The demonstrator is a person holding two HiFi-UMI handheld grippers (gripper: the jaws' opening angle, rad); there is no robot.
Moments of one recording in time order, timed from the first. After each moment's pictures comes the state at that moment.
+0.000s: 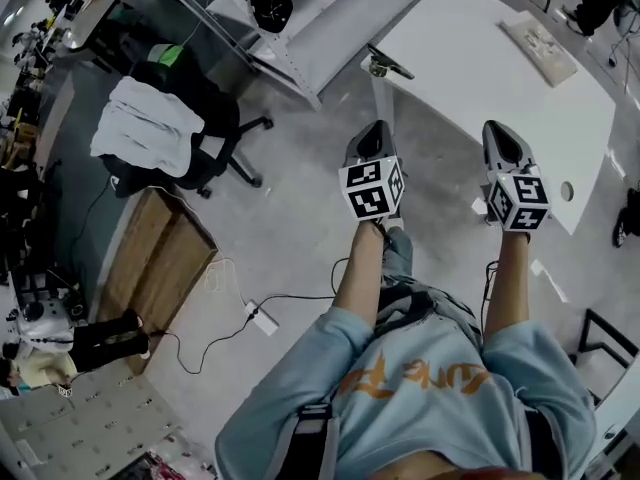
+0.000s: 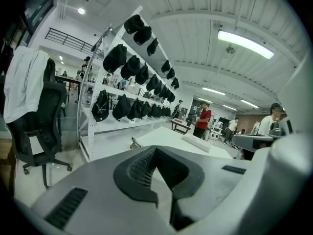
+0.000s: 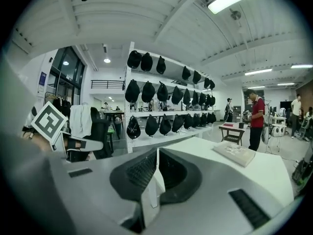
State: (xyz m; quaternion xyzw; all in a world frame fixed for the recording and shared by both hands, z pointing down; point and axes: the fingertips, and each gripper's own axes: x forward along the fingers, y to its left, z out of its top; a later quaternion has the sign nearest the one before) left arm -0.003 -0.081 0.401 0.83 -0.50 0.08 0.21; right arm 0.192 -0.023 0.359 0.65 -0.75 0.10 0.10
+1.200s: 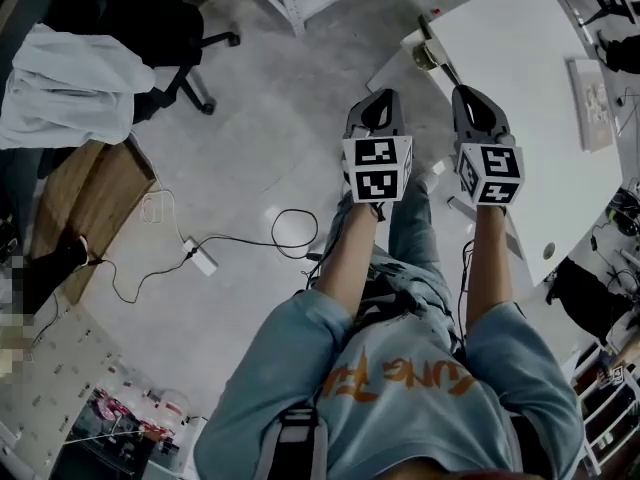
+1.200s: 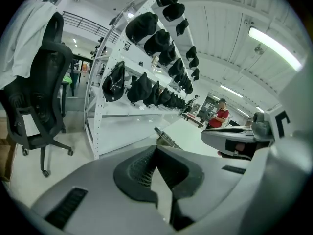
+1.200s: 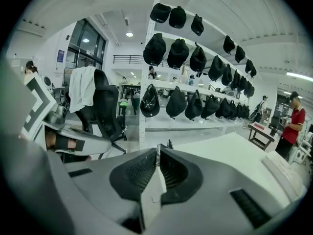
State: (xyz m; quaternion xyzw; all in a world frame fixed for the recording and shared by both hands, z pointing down) left arm -0.045 -0.225 0.506 0.79 -0.53 0.10 0.31; right arm 0.066 -0.236 0.471 0.53 -0.80 0.10 0.26
